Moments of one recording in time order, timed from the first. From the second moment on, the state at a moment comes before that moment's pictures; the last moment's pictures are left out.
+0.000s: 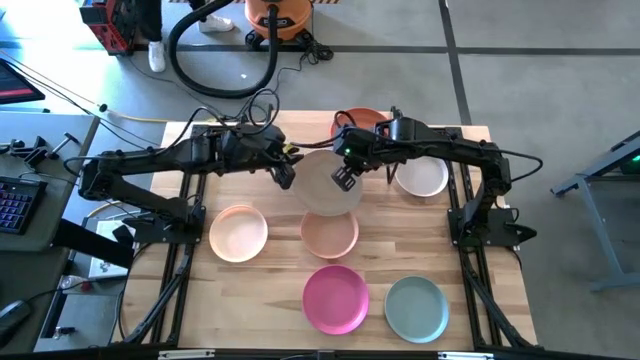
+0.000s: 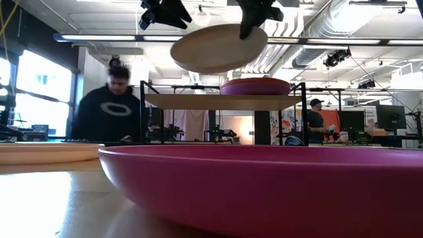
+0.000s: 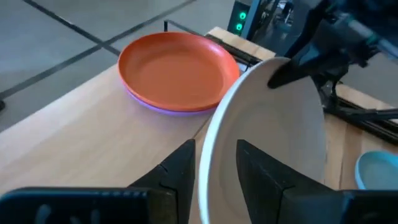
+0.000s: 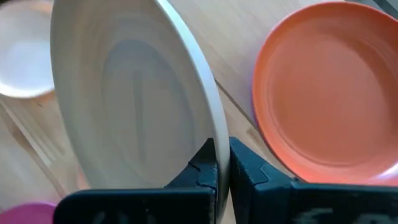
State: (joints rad) left arm 0.16 1.25 1.22 -0.46 -0.27 -0.31; right arm -0.13 1.79 2.01 -1.34 0.27 0.50
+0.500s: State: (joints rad) left arm 0.16 1.14 1.22 -0.40 -0.27 -0.28; right arm -0.39 1.73 2.01 -1.33 0.09 0.22
